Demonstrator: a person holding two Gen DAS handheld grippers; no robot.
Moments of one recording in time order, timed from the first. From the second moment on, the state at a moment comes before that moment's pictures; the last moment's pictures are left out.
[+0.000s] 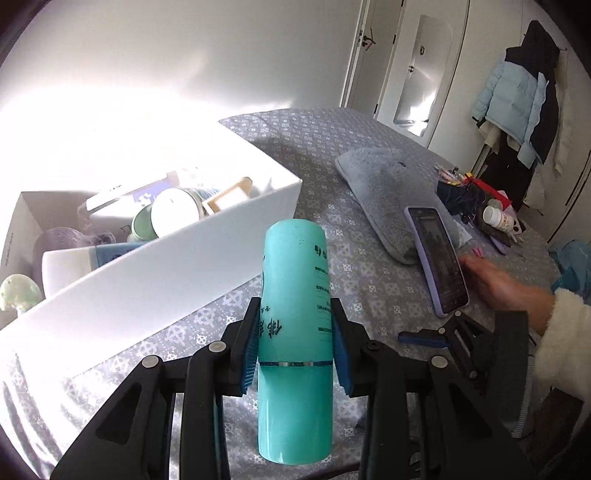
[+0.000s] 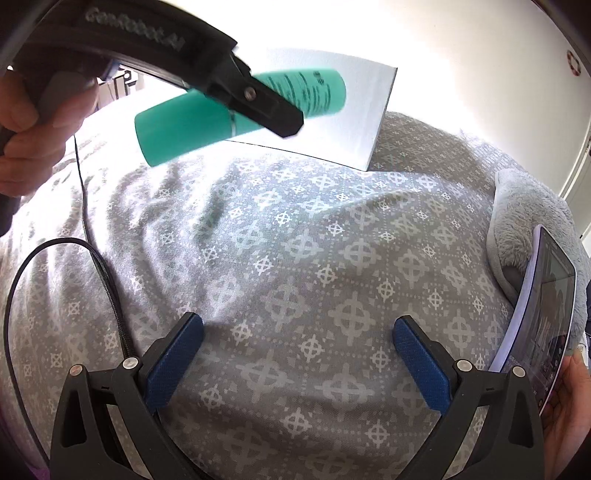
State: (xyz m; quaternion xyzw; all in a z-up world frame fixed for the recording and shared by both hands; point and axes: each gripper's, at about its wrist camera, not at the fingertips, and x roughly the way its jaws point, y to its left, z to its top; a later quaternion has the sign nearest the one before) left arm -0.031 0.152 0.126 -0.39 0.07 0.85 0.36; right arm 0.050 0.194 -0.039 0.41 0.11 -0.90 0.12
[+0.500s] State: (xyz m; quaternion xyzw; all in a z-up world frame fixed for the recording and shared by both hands) left arm -0.140 0.099 0.157 -0.38 -0.07 0.91 0.17; right arm 0.049 0.193 -0.039 0.41 0.11 -0.90 0.12
